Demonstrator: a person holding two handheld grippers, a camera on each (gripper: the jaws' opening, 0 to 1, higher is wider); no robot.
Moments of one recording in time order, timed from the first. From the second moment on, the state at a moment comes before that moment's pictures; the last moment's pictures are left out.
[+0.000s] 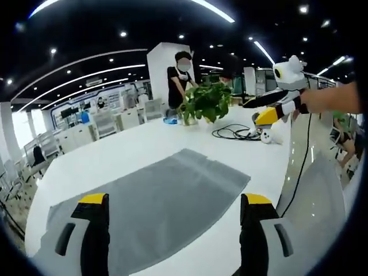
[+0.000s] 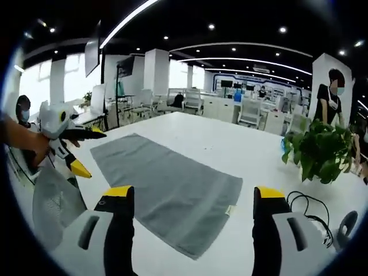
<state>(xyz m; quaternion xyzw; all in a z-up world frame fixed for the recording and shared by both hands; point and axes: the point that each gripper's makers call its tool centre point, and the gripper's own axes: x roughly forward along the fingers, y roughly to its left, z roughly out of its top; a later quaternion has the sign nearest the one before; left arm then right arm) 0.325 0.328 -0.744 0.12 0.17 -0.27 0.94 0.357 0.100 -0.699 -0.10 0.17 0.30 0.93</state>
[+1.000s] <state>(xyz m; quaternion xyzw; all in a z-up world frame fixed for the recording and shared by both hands) 0.340 0.192 -0.761 0.13 0.16 -0.46 0.87 0.401 0.040 -0.653 -0.14 0.22 0.24 0.94</state>
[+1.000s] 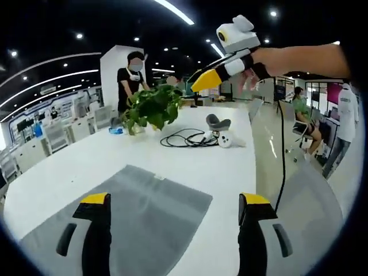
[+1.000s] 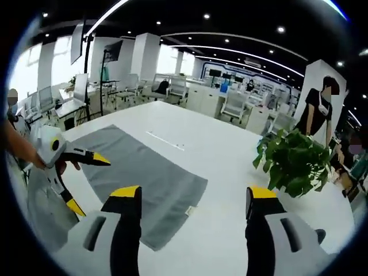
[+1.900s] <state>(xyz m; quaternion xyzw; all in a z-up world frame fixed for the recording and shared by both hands) 0.326 0.144 -0.796 0.15 0.18 -0.52 0.82 0.432 0.026 -0.706 -0.19 0.28 0.24 0.91</state>
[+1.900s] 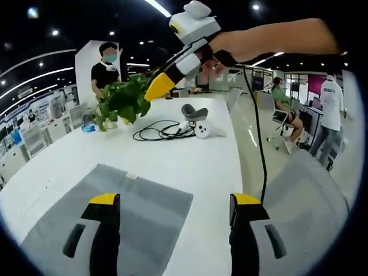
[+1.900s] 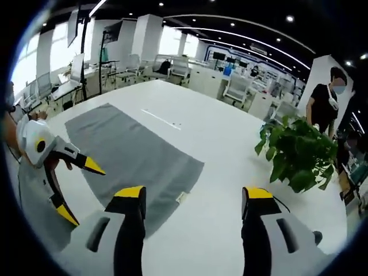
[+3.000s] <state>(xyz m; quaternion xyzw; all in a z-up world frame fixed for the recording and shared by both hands) 0.334 0.088 -0.840 0.21 0.22 -0.54 0.79 0.508 0.021 -0.763 -0.11 0.27 0.30 0.91</state>
